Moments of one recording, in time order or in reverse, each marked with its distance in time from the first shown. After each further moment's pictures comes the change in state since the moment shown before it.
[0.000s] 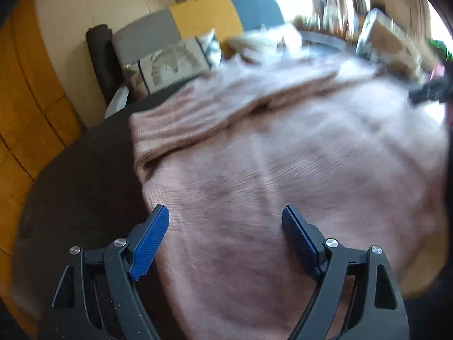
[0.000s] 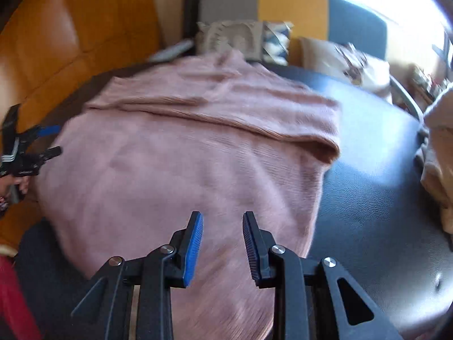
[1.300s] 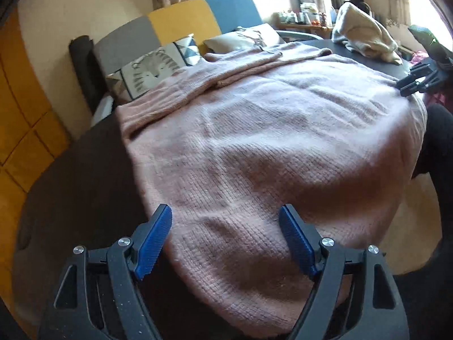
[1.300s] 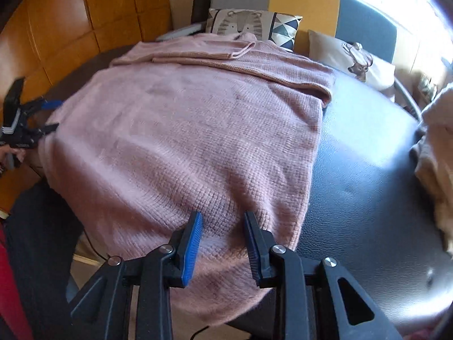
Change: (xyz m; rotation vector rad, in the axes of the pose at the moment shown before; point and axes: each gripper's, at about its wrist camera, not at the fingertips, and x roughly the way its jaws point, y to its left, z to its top) left arm -0.051 -0.040 -0.025 0.010 -0.095 -0.083; right arm -0.010 0.012 -0.037 -0.104 0.043 -0.015
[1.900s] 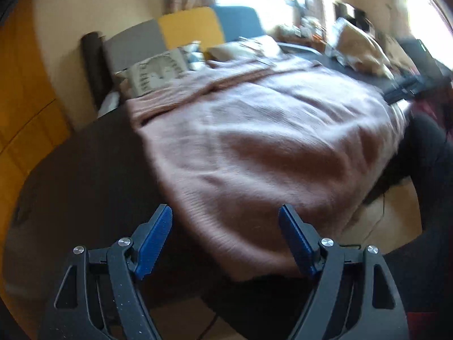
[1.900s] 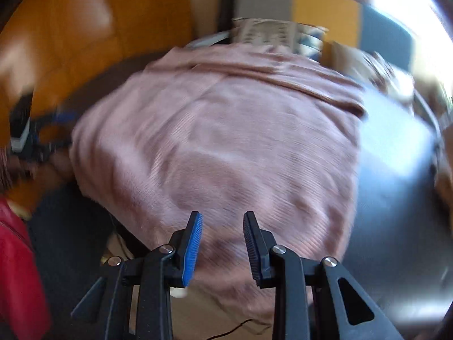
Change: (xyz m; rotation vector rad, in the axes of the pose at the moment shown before) left arm -0.045 0.016 -0.037 -0.102 0.012 0.021; right arm -0.023 0.032 -0.015 0.051 -0.082 0.135
